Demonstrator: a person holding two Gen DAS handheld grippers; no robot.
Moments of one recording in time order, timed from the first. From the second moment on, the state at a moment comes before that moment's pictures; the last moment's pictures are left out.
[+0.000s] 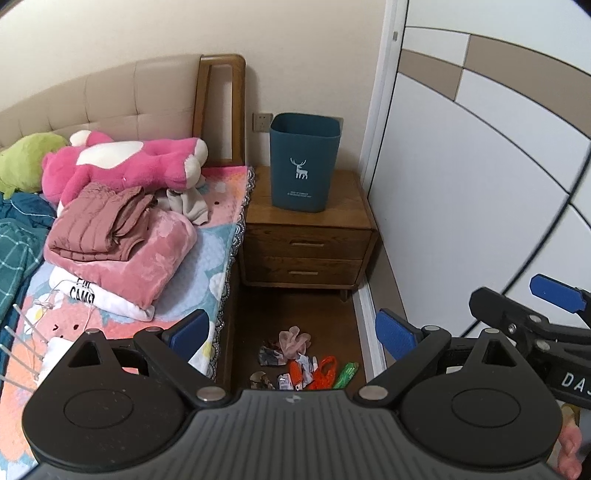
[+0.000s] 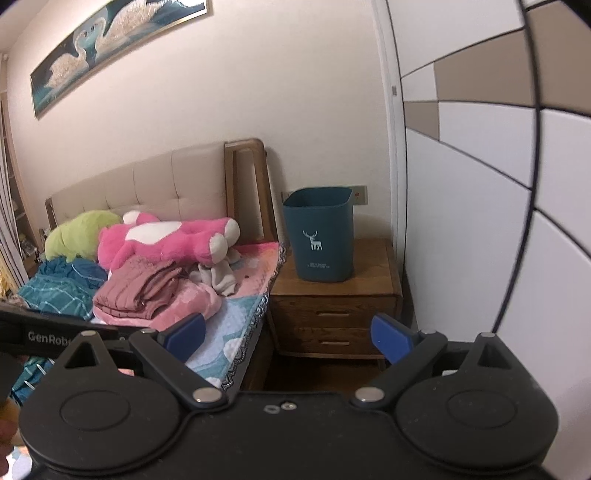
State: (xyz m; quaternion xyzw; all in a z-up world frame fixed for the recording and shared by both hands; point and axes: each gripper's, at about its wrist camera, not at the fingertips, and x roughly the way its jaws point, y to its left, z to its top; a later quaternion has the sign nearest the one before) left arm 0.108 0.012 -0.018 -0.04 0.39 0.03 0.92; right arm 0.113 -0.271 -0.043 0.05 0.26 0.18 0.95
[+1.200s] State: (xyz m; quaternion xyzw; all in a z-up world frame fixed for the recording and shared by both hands) left arm 0.387 0.057 -0.504 -0.01 0.66 0.06 0.75; right arm 0.413 -0.197 -0.511 -0.06 0.58 0.18 0.79
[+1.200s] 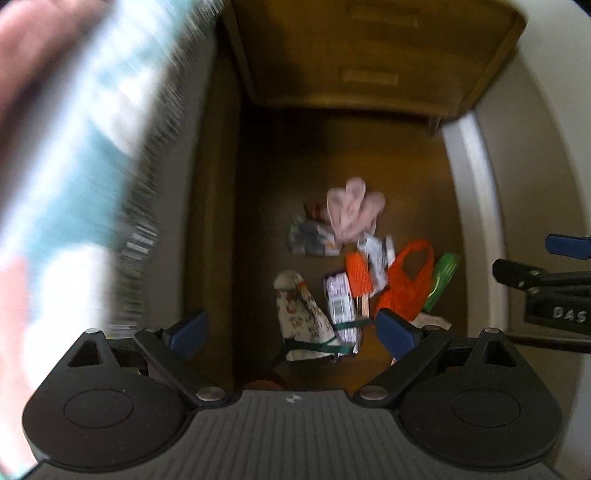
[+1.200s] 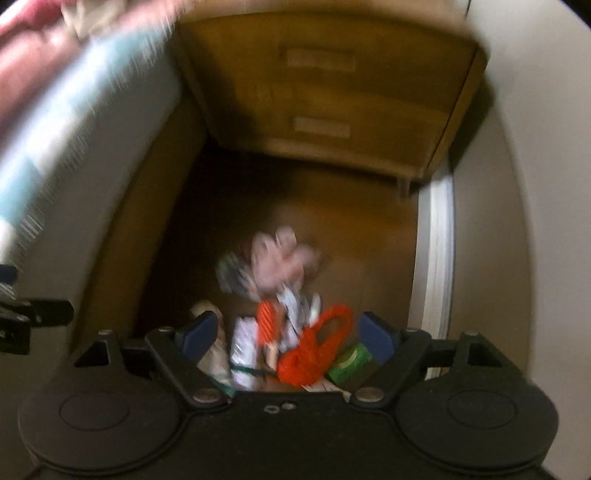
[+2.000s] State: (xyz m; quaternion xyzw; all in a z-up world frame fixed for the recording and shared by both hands) left arm 0.405 0.060 -0.865 -0.04 0.74 0.10 0.67; right arm 0.415 -0.179 -0.838 -0.11 0.66 0.13 0.73
